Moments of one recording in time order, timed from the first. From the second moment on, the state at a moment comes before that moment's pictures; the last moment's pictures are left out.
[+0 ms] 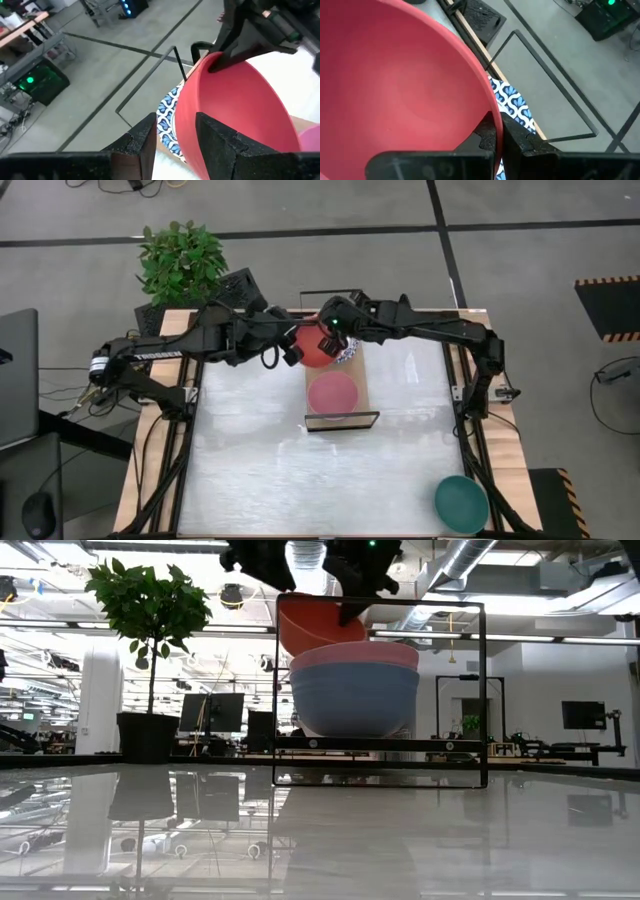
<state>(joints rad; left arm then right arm) 0.16 1.38 1.34 -0.45 -0.64 0.02 -0.22 1.82 1.88 -0.91 0.50 0.10</state>
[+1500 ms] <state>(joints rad) 0.17 1.36 1.40 -0.55 -0.55 -0.17 -0.25 1.82 1.88 -0.82 0.61 0.05</state>
